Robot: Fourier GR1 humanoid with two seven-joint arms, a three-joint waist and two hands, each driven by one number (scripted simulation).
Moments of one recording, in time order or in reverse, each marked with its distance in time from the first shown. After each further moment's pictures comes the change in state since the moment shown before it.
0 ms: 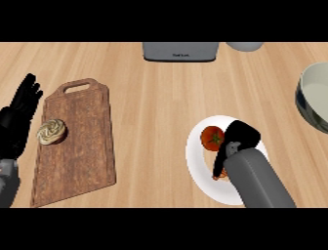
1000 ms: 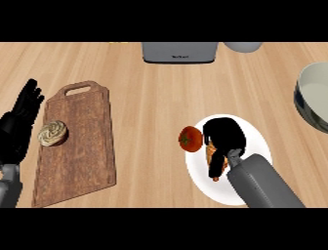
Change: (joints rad) left arm 0.032 -0.032 0.013 -0.013 -0.027 -0.008 -0.003; right arm 0.030 -0.130 0.251 -0.160 0.027 0.045 -0.700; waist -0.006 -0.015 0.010
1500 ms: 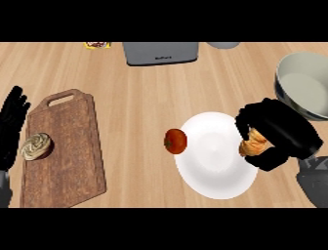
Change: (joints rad) left arm 0.048 0.016 0.047 0.008 0.002 0.025 0.000; right arm 0.079 -0.355 -0.120 -0.414 -0.205 -0.117 -0.601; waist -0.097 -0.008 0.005
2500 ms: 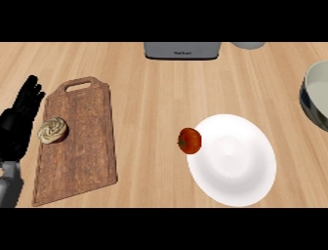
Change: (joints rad) left arm -0.068 -0.033 -0.030 -0.018 -0.023 -0.049 0.007; right arm -0.021 -0.385 -0.628 0.452 -0.518 0.188 -0.515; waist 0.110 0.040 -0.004
